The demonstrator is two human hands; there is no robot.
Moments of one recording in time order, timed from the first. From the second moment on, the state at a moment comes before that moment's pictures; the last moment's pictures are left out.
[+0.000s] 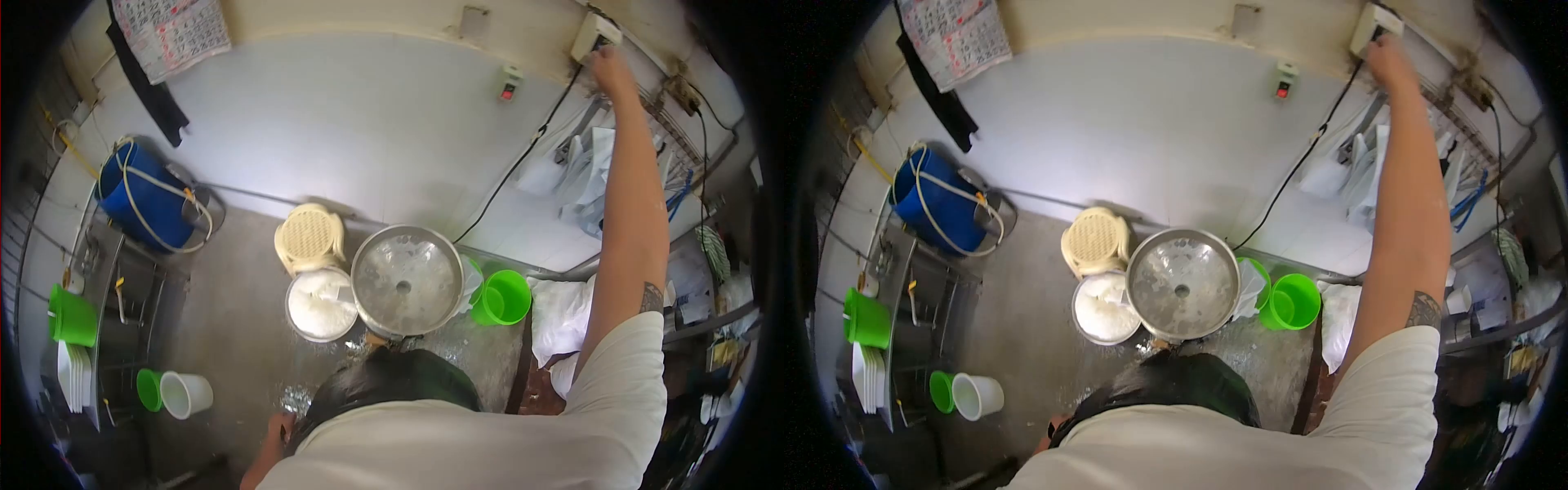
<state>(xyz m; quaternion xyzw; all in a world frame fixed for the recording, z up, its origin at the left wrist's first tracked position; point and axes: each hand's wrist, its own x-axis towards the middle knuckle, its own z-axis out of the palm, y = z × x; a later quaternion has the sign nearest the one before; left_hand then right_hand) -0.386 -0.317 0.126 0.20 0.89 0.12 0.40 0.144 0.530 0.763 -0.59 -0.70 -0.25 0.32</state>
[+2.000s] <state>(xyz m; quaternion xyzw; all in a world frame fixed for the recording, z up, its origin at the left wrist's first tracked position) -0.525 -1.126 0.393 -0.60 0.70 0.10 -0.38 -0.798 -0.465 0.191 0.22 -0.81 0.44 -0.31</state>
